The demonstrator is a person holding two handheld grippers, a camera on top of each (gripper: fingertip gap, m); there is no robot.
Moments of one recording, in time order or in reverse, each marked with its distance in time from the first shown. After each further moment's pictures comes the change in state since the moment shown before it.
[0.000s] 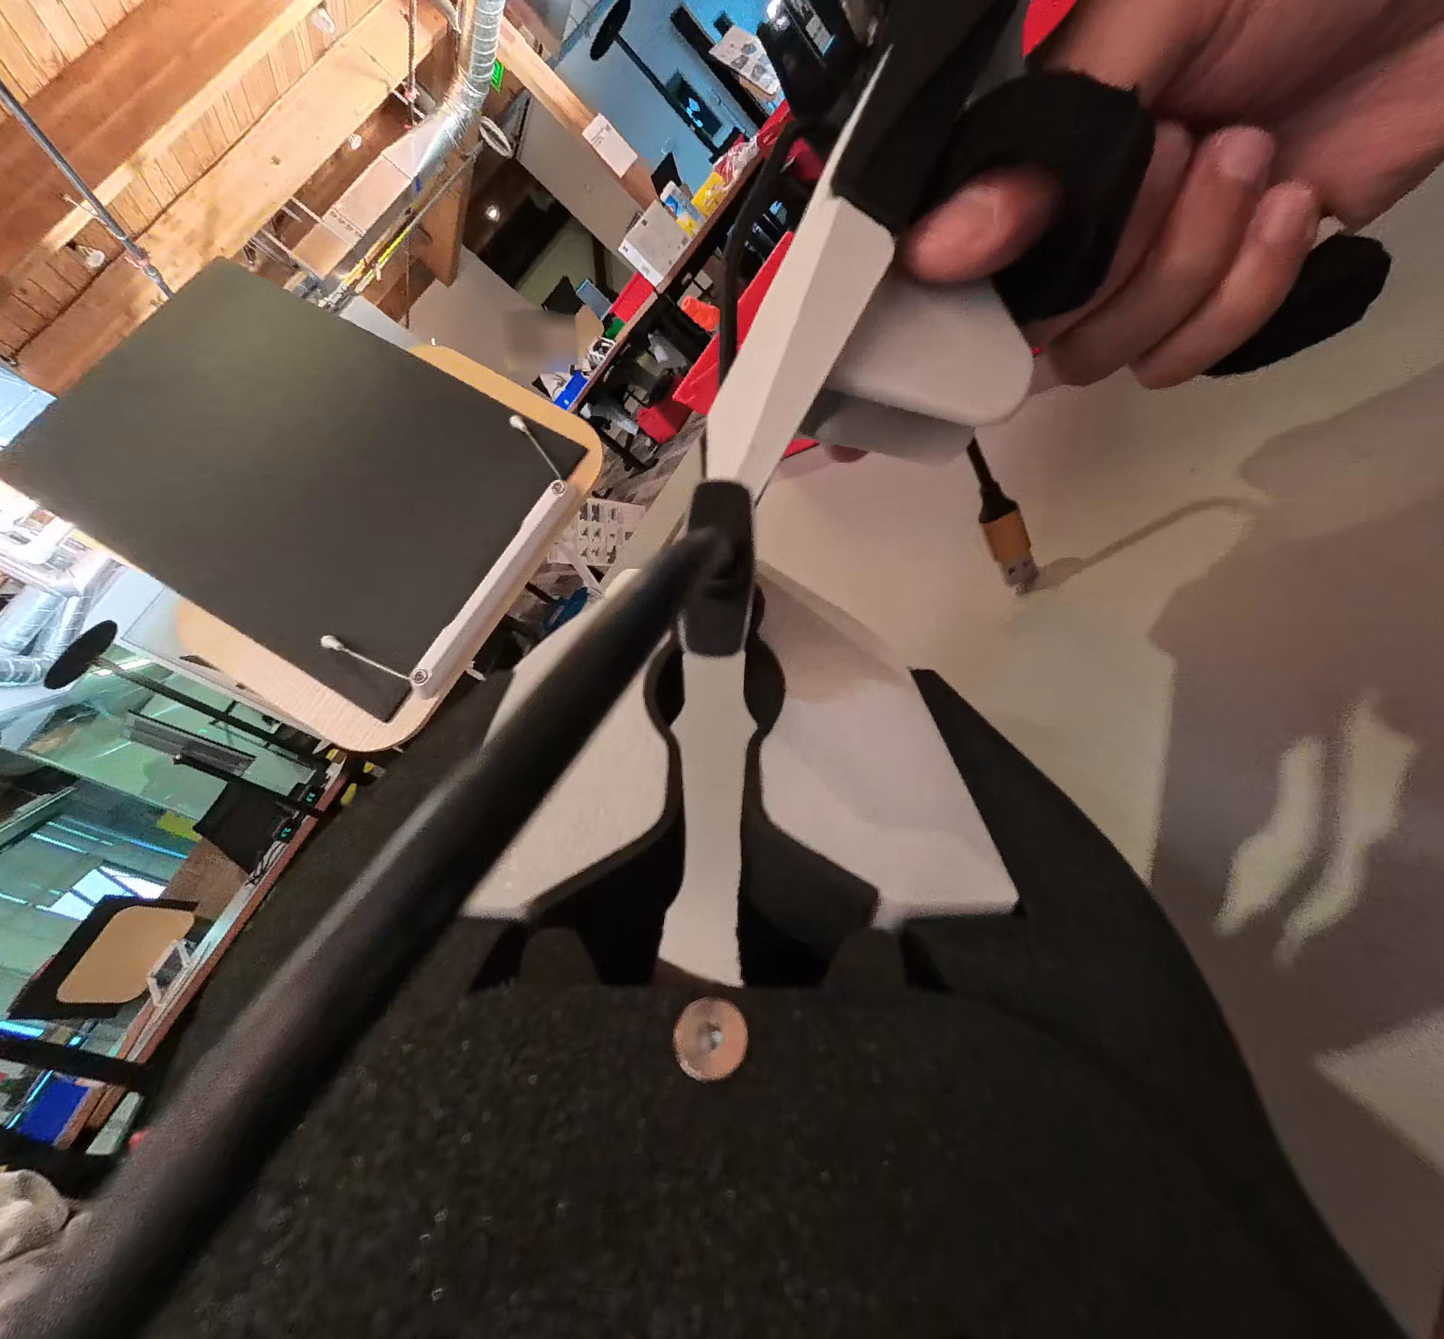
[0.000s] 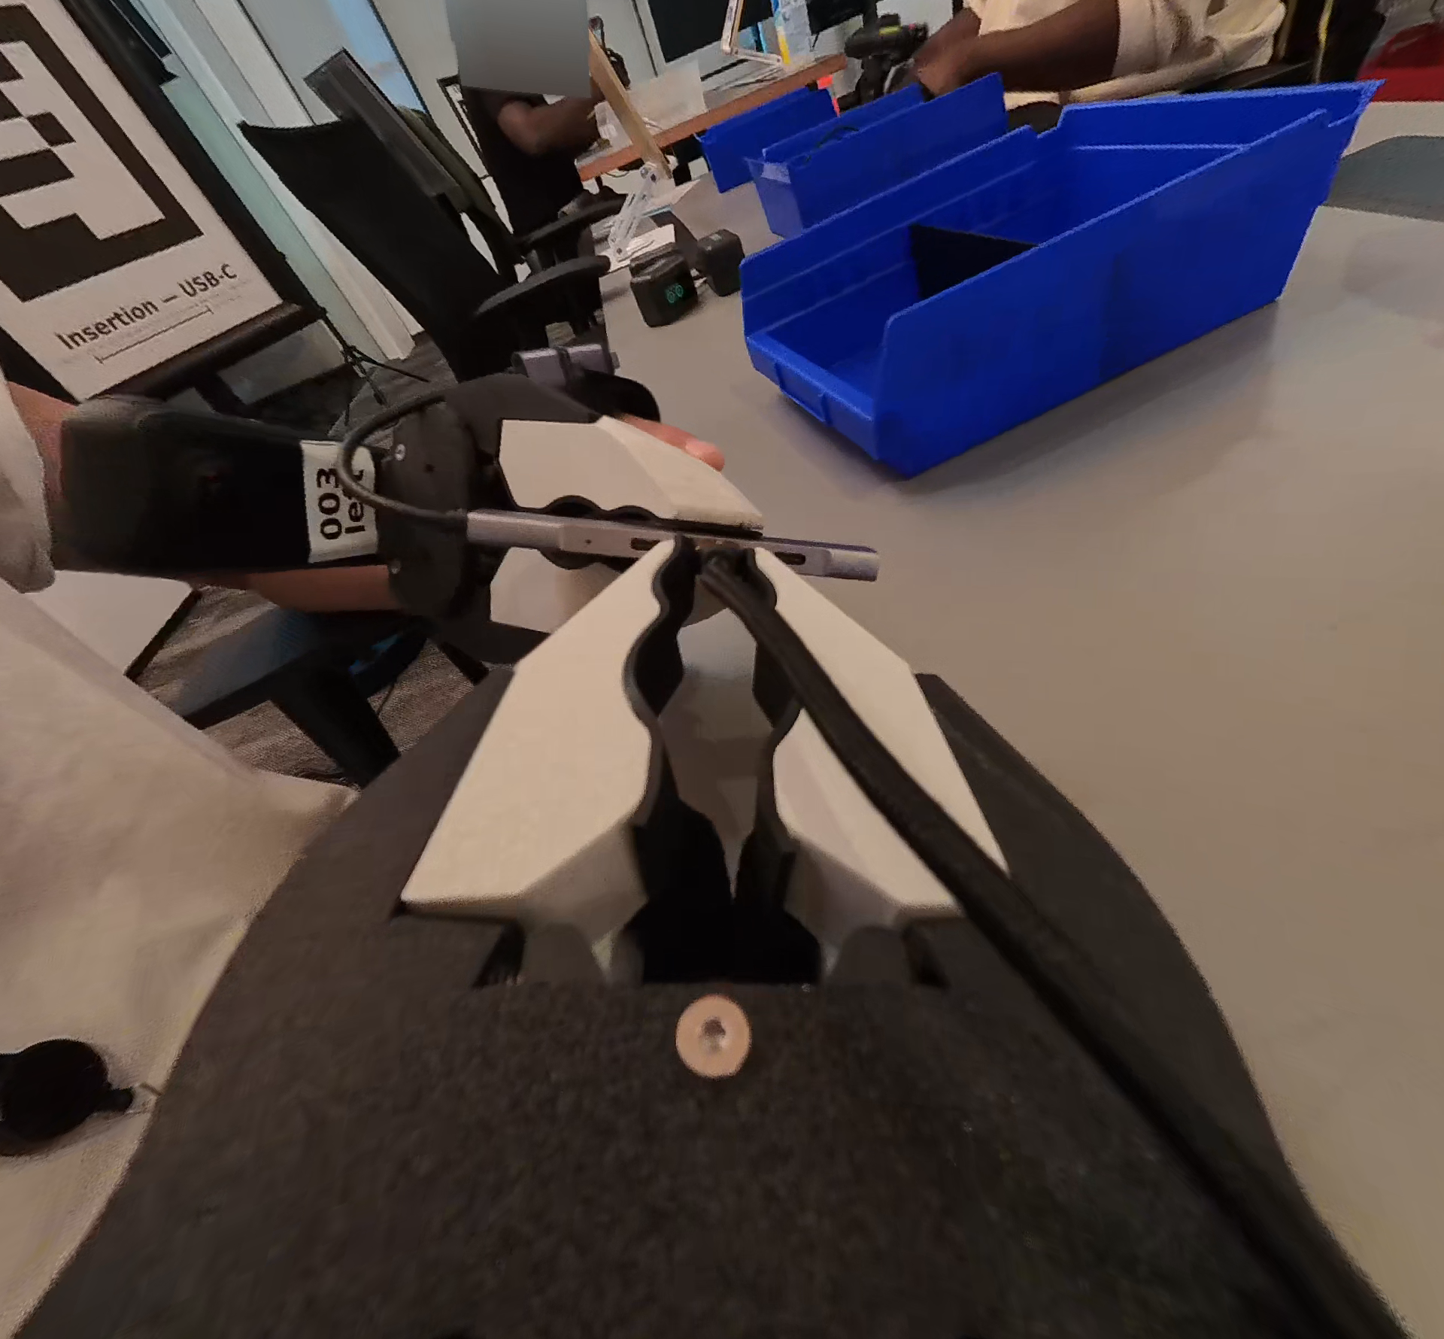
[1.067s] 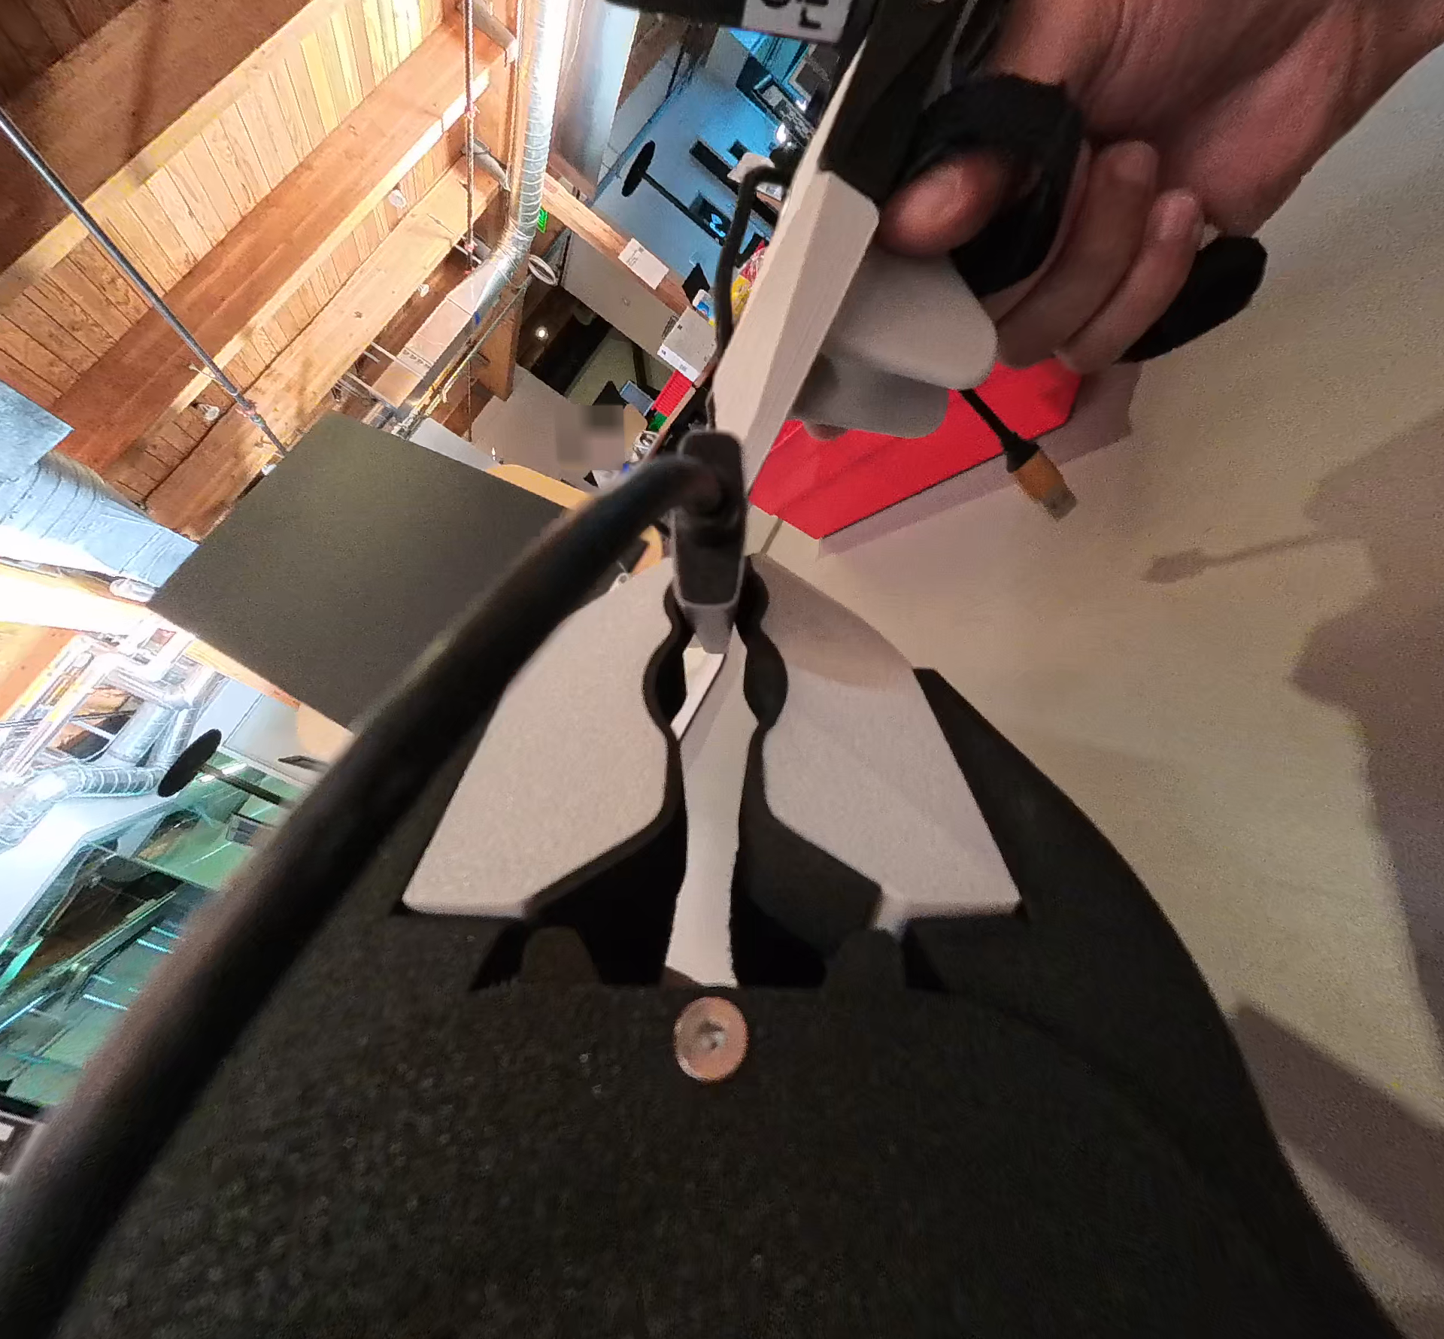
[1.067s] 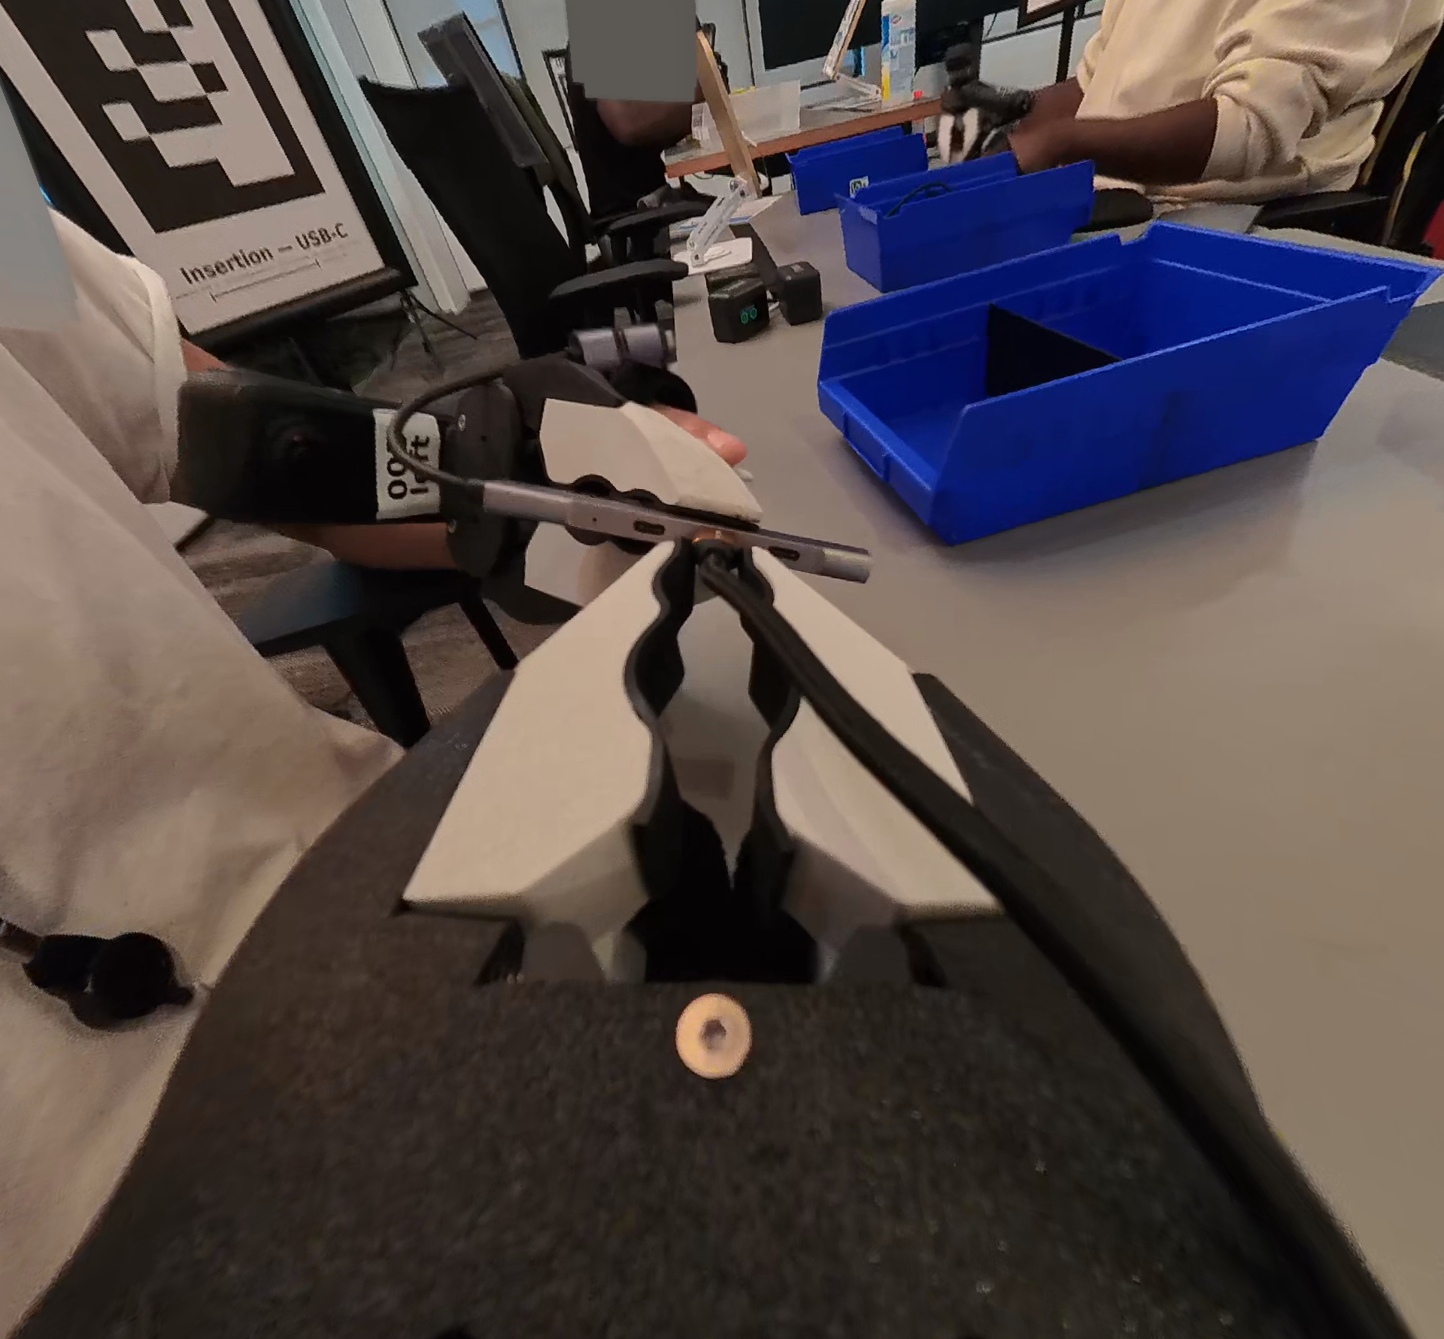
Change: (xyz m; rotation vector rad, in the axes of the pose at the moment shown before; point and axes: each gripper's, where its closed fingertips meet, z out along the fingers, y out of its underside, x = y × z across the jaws) left arm -0.016 -0.034 -0.018 0.114 -0.038 0.114; right arm -0.028 -0.026 -0.017 0.003 -0.095 -0.142
